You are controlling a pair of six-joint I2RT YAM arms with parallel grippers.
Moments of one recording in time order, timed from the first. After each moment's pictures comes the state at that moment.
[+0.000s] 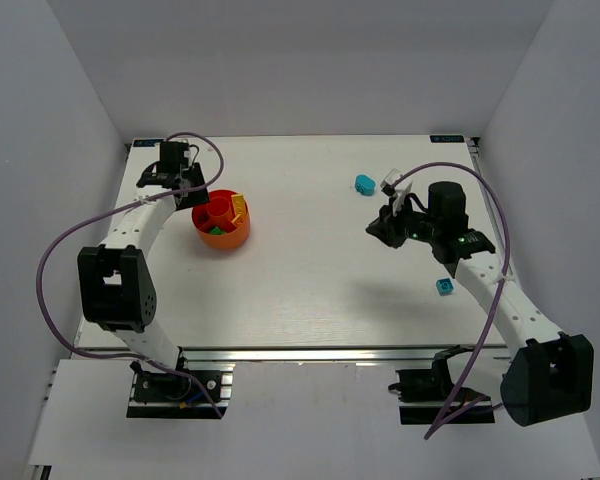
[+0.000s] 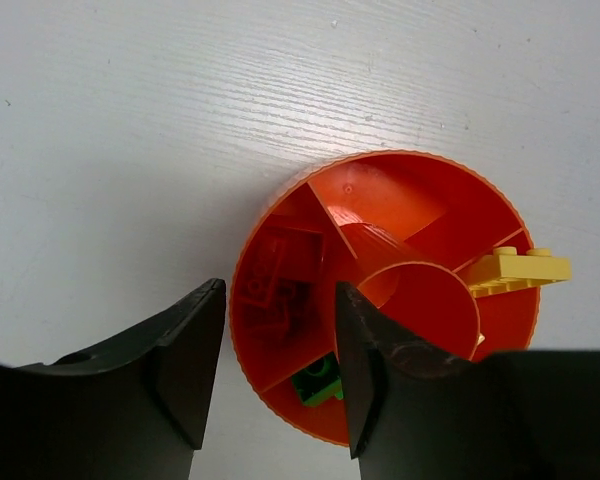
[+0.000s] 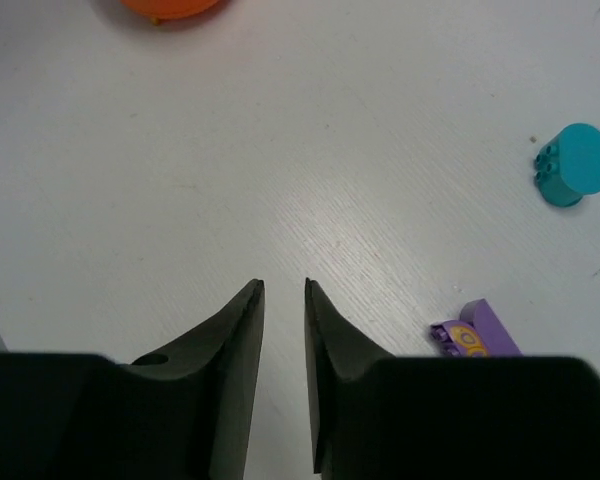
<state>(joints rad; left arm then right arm) -0.07 1.68 1.36 -0.54 -0.13 -0.27 0.27 1.15 0.87 -0.23 -0.64 -0.30</state>
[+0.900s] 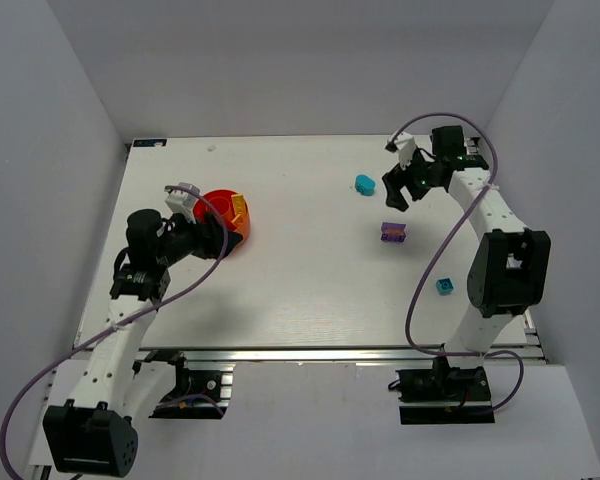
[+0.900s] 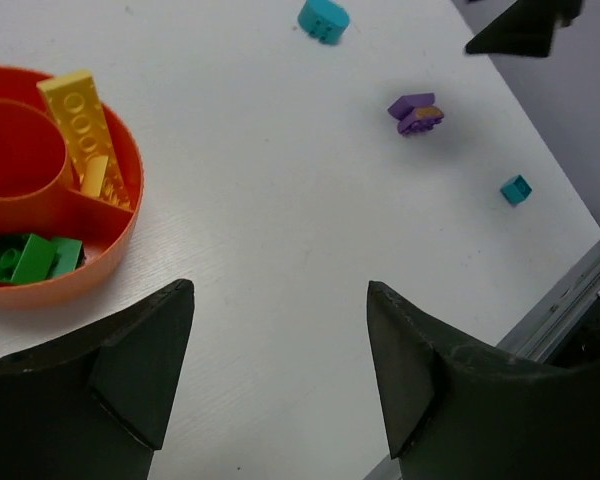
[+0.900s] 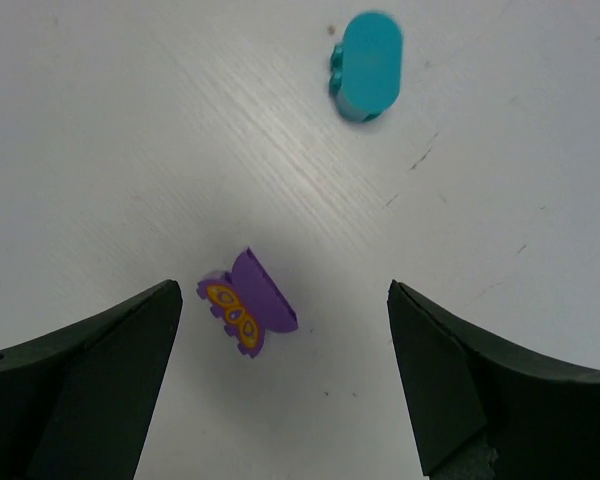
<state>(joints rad) -0.08 0.89 0.71 -0.17 0.59 -0.23 0.10 1.75 1.52 -0.63 -0.49 -0.65</state>
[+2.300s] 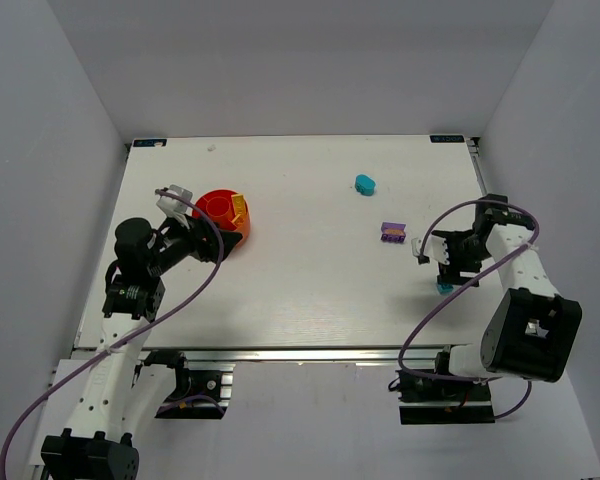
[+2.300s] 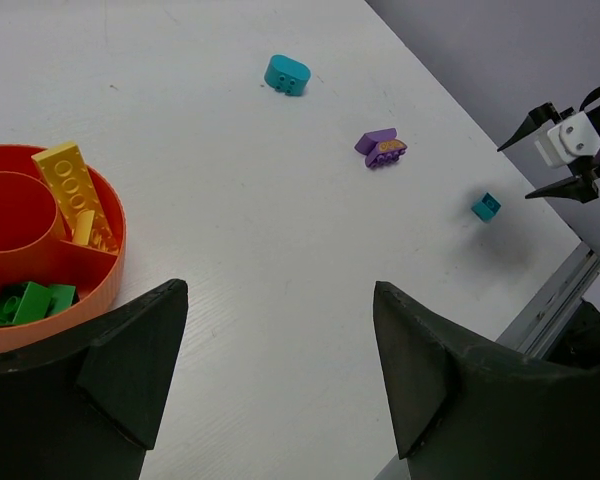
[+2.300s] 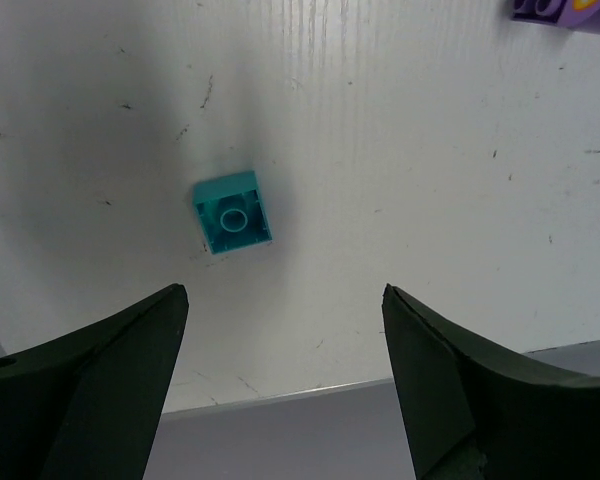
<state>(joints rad) -0.08 0.74 0.71 -0.13 0.64 -0.24 -0.18 1.36 1.01 -1.06 -0.33 -1.81</state>
